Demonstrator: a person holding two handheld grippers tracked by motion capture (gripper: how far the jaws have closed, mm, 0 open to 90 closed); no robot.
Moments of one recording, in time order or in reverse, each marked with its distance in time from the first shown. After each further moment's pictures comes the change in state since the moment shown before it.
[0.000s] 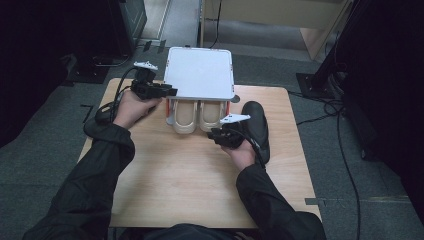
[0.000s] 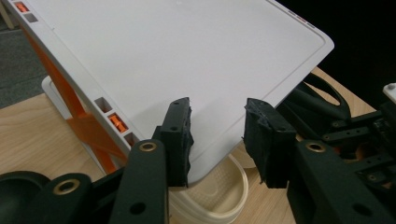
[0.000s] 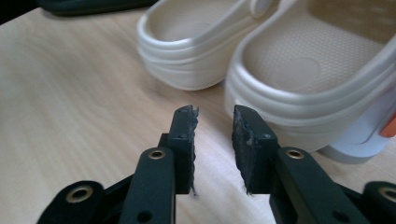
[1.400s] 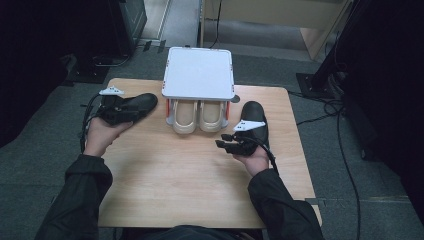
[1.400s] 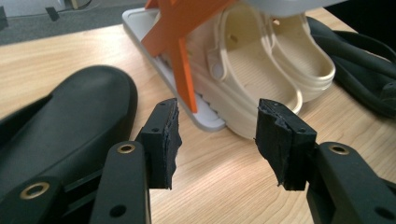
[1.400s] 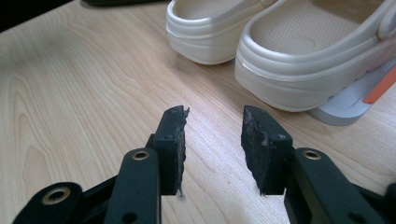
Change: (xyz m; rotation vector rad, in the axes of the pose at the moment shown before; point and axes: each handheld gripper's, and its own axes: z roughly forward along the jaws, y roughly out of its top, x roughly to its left) left arm 0.026 -0.097 -0.055 -0.013 0.151 -0.096; right arm -0.005 -0.020 -0.041 -0.002 0.066 -0.036
